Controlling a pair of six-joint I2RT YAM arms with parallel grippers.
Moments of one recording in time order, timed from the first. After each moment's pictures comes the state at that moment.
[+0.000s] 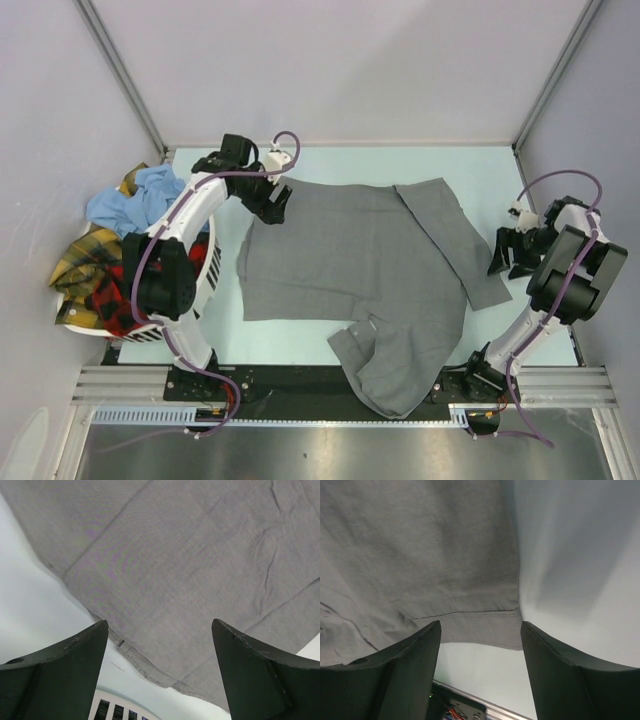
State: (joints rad) left arm -0.22 1.79 1.56 -0.80 0.40 0.48; right arm -0.55 1.84 1.30 -1.04 -0.42 -0.55
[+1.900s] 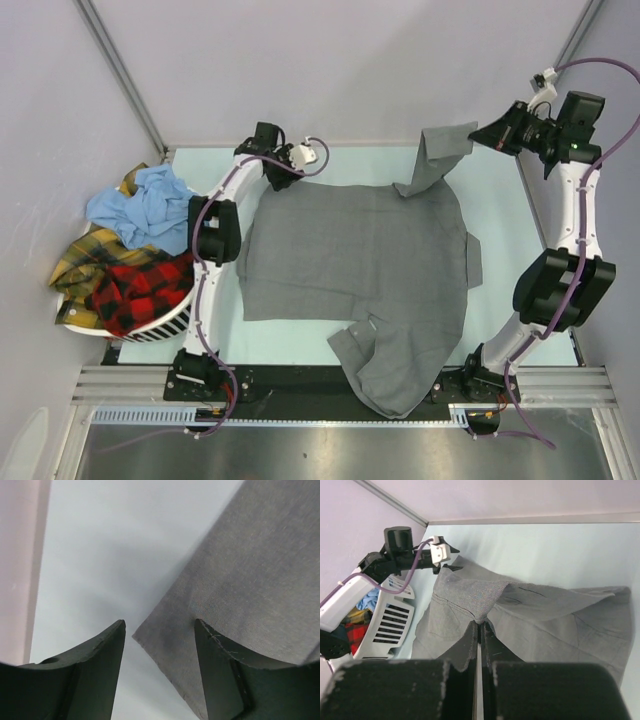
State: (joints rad) left arm -0.22 2.53 2.29 -0.66 0.29 0.95; right arm -0.30 1.72 1.78 -0.49 -0.95 0.28
